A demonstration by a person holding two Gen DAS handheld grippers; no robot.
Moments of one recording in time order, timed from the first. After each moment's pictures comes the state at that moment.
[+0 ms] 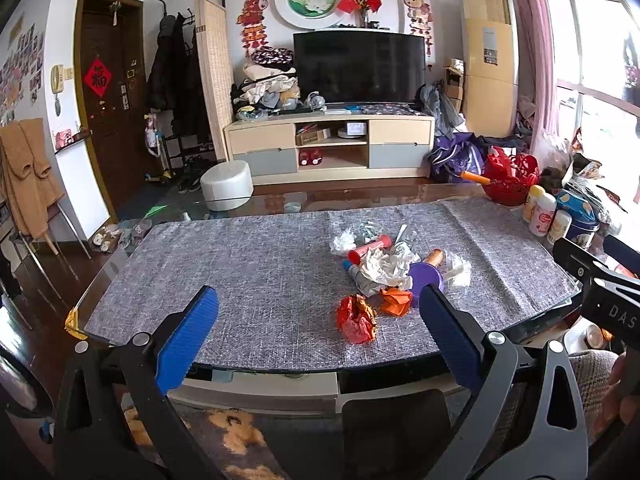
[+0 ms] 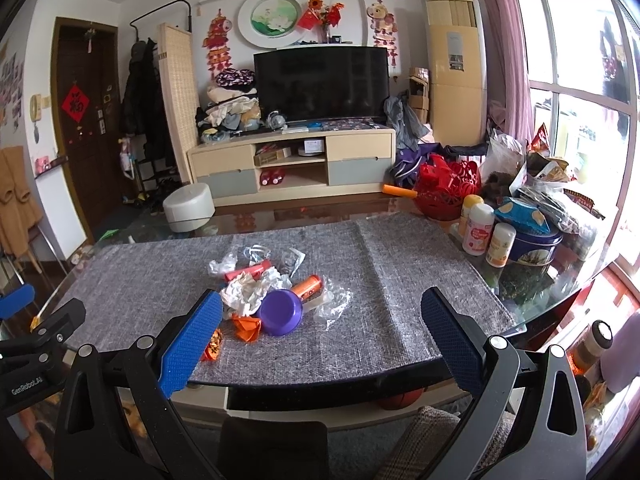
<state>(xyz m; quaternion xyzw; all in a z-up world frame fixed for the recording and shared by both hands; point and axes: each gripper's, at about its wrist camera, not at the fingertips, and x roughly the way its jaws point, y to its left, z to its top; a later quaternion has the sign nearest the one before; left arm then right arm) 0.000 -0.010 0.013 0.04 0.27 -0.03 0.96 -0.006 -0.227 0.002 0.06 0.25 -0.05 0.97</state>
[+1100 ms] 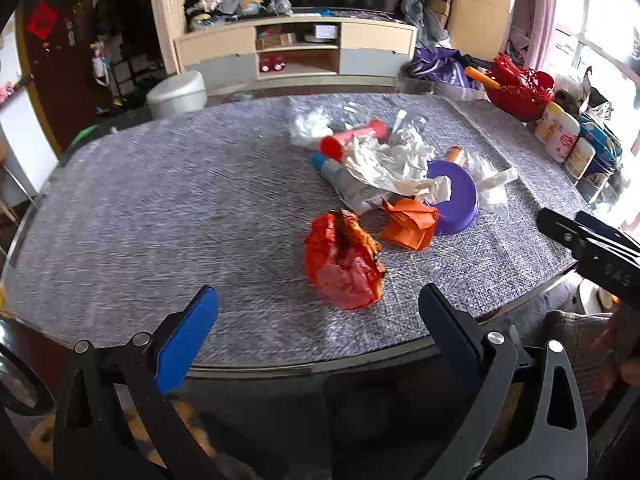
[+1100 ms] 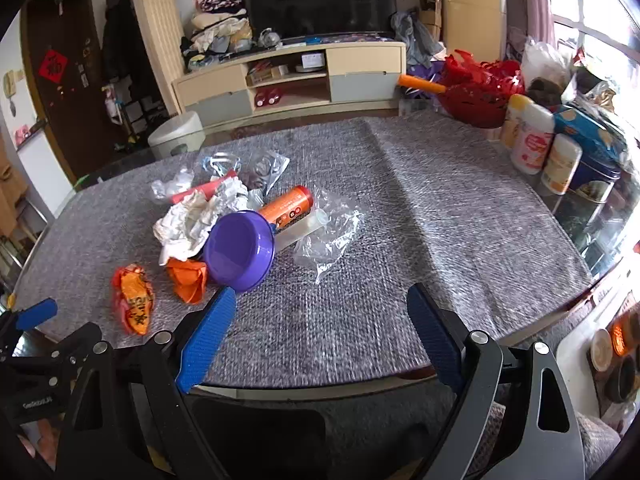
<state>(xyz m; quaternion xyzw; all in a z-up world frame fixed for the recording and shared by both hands) 0.115 -0.018 -0.133 0.03 0.43 -0.09 0.90 0.111 -0.249 -0.122 0.08 0.39 -0.02 0.92</state>
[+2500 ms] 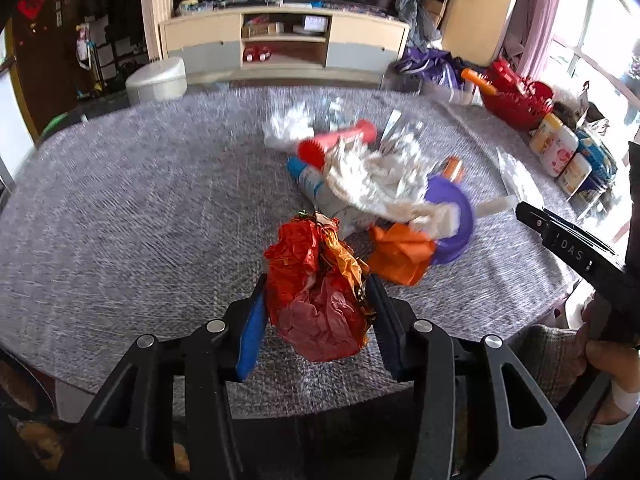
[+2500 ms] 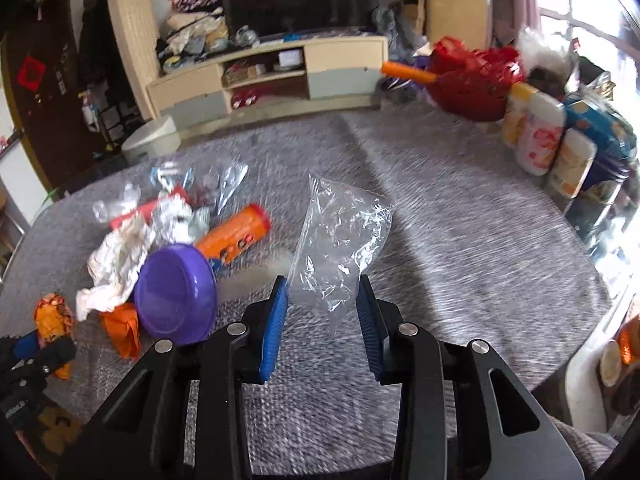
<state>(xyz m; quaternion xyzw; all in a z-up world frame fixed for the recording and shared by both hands) 0.151 -0.029 -0.141 0.00 0.44 -0.12 0.89 0.149 -0.278 -0.136 0.09 0.37 -0.07 0.92</state>
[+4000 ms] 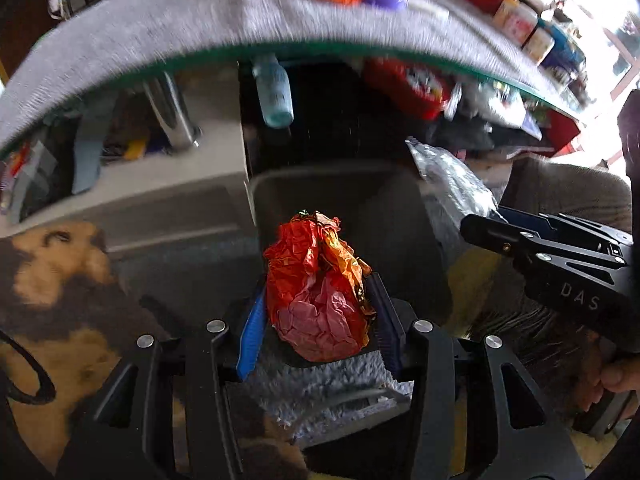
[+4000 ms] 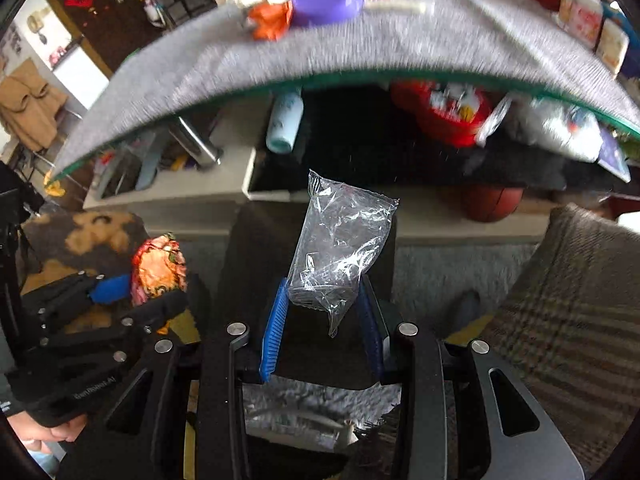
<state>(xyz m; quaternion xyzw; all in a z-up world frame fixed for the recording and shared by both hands) -0.005 -0.029 -0.240 0.02 0.57 -0.16 0.81 -0.003 -0.187 -0.229 0.09 0.57 0.10 0.81</state>
